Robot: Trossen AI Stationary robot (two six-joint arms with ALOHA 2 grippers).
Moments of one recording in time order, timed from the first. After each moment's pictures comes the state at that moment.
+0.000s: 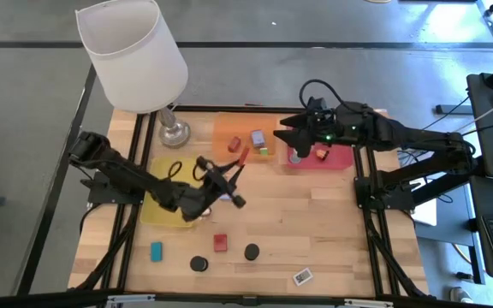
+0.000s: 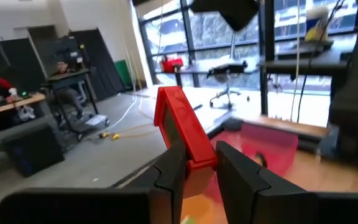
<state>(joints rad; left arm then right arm) -0.39 1.55 0.98 0.57 -1.25 0.12 -0.05 1.18 1.28 -0.34 0.16 0.62</state>
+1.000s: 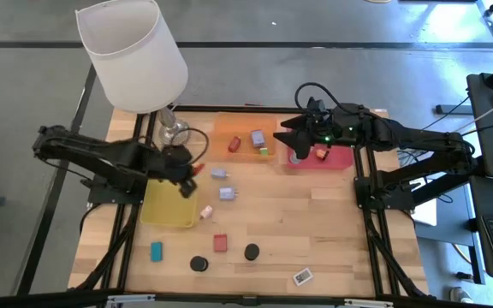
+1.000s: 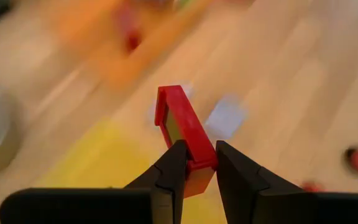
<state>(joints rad) -0.19 1.05 0.98 -0.93 -0.39 -0.81 -0.05 1.18 1.28 -0.38 0.17 0.62</state>
